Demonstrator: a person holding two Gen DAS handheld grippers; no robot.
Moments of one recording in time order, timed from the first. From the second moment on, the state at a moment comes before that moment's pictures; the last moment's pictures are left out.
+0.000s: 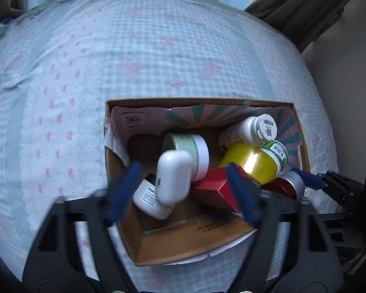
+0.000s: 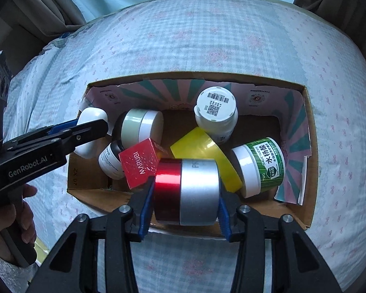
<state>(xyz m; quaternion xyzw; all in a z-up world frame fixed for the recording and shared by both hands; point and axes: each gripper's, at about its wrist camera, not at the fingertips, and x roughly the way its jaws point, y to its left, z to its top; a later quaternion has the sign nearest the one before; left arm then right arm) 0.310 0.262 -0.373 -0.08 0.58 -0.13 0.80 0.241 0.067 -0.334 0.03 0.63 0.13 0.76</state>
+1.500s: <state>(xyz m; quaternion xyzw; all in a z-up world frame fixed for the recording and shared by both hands) 0.133 0.184 -0.114 -0.03 0.42 -0.04 0.91 0.142 -0.040 -0.107 0.00 0.49 0.06 0.87</state>
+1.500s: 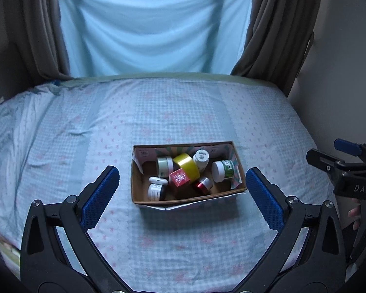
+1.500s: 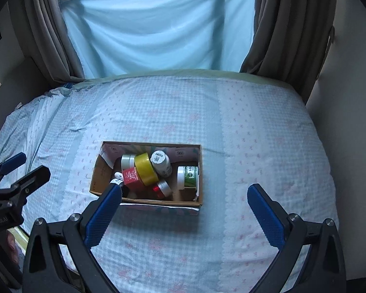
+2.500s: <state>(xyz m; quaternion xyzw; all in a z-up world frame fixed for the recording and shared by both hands) 0.036 0.137 -0.034 -0.03 0.32 0.02 0.95 0.051 -0.114 -0.002 -0.01 0.38 0.03 0.93</state>
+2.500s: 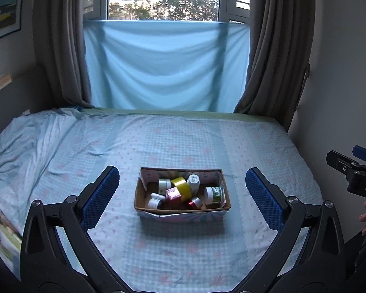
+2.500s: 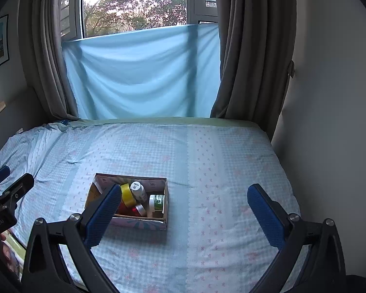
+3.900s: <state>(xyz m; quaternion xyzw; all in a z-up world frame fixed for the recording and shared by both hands) 0.046 0.118 -0.033 -0.02 0.32 0.00 0.95 0.057 -0.127 0.000 0.00 0.37 0.01 0.93</state>
